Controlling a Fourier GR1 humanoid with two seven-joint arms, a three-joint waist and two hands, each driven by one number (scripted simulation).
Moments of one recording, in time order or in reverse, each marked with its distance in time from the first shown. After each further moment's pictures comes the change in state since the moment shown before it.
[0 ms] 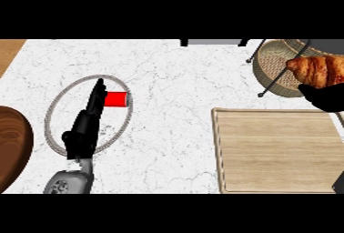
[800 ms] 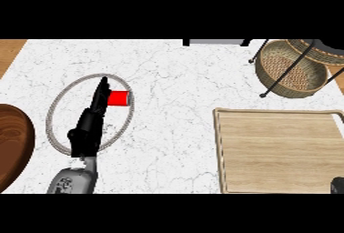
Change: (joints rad) left arm -0.018 -0.012 -0.014 0.009 -0.011 0.013 0.006; right arm -0.245 -0.107 -0.131 0.479 -0.079 -0.261 0.004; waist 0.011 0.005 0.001
